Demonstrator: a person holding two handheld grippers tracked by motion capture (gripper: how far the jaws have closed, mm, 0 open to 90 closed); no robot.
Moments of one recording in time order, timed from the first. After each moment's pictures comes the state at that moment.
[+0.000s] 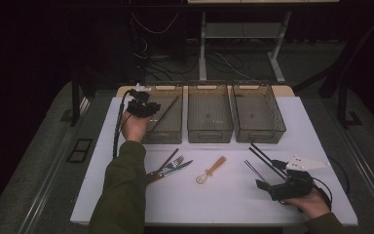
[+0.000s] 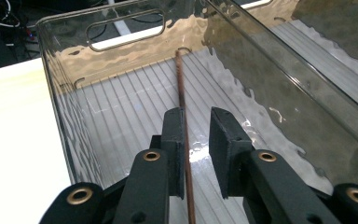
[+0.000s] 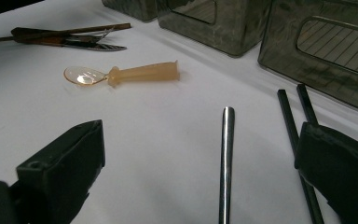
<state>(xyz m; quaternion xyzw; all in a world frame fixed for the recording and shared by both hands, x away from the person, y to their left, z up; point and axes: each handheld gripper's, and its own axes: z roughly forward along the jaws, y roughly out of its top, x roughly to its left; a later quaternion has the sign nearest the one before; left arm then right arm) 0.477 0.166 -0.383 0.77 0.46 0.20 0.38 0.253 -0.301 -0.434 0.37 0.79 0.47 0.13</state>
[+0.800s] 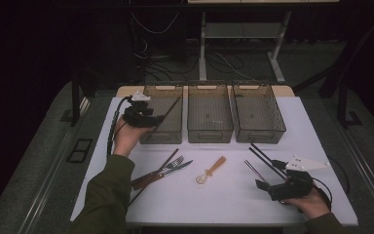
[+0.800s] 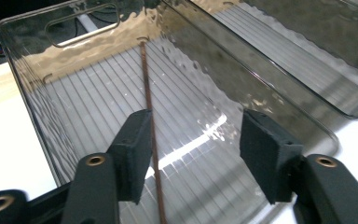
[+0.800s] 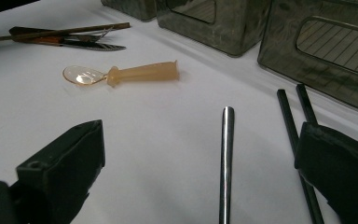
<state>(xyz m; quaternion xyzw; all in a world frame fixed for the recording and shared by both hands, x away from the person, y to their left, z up) 0.428 0.169 -0.369 0.81 0.40 0.17 0.39 0.252 -0.300 -0.433 0.37 0.79 0.47 0.14</state>
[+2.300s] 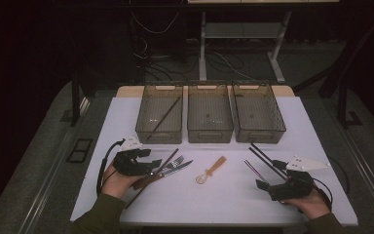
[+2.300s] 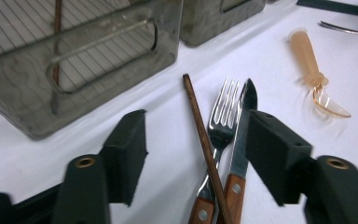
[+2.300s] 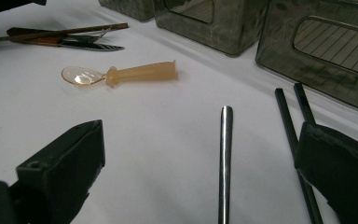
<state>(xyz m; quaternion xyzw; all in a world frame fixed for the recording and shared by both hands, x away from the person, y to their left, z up) 0.308 0.184 -0.412 0.83 0.37 0.12 0.41 0.251 -0.300 -0.433 0.38 0.79 0.47 0.14</state>
